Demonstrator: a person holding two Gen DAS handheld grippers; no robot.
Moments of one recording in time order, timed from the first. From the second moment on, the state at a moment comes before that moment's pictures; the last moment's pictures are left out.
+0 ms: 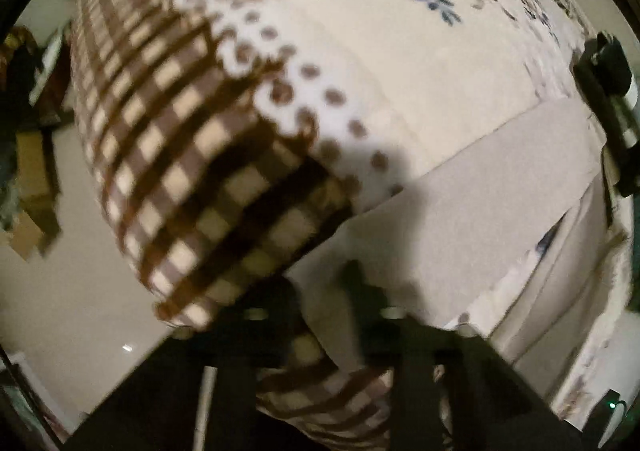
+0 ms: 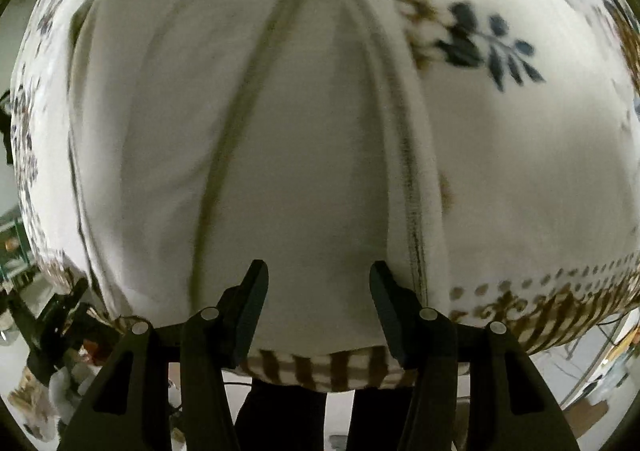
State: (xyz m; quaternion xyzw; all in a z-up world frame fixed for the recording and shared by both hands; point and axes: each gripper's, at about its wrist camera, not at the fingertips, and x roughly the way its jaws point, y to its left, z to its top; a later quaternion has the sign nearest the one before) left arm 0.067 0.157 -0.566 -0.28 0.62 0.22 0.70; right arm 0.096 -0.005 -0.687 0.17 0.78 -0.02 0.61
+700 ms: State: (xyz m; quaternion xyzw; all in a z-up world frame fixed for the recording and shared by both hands) left arm 0.110 -0.123 -0.442 -0.02 0.58 -0.15 0.80; right arm 0.042 -0.158 -0.691 0.26 0.77 -0.10 0.58
